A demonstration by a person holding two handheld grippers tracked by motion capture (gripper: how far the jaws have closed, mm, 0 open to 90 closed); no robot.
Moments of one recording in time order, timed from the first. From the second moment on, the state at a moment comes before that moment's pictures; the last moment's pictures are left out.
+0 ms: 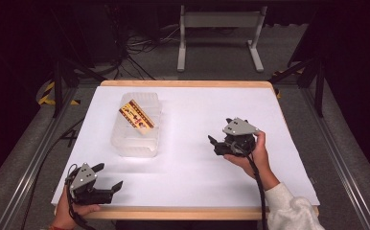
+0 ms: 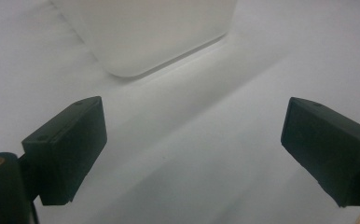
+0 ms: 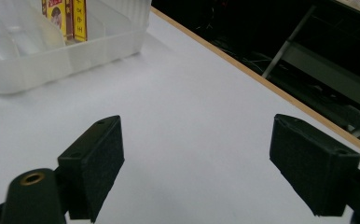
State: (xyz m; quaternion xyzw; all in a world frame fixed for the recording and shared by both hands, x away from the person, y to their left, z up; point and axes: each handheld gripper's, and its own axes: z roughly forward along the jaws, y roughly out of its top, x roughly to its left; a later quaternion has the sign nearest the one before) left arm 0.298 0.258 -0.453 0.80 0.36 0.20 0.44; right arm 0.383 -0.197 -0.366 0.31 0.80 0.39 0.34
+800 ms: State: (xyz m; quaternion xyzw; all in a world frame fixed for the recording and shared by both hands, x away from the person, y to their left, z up) left arm 0.300 0.258 -0.454 0.80 0.36 0.20 0.43; right arm 0.347 -0.256 -0.385 0.31 0.81 0.36 0.34
